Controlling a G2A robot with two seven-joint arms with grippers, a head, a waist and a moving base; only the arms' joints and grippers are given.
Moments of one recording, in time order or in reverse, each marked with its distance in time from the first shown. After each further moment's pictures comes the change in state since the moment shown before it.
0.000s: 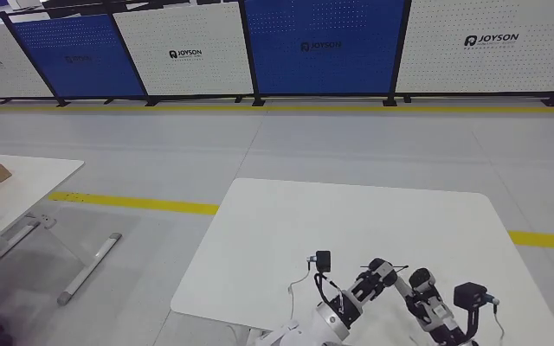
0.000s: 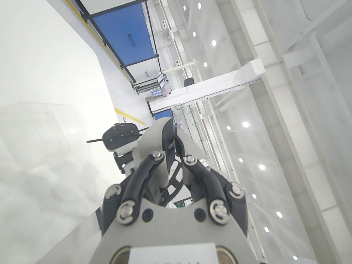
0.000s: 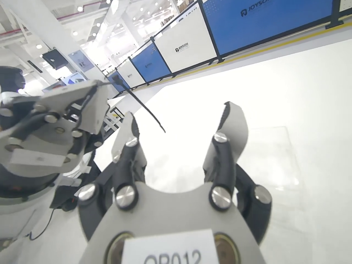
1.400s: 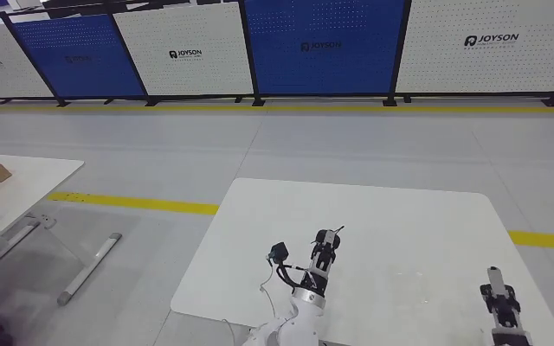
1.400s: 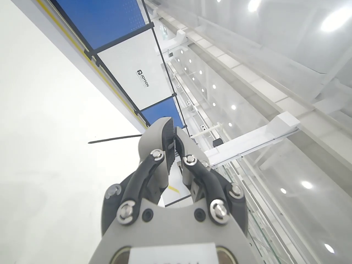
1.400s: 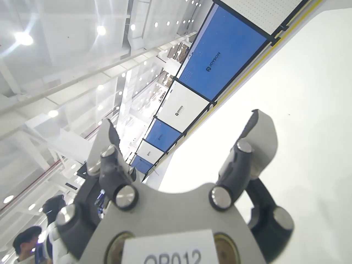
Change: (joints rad) left arm -0.021 -0.025 -0.068 0.122 0.188 0.087 0.451; right arm -0.107 0.058 0.140 -0.030 0.571 0.063 -0.255
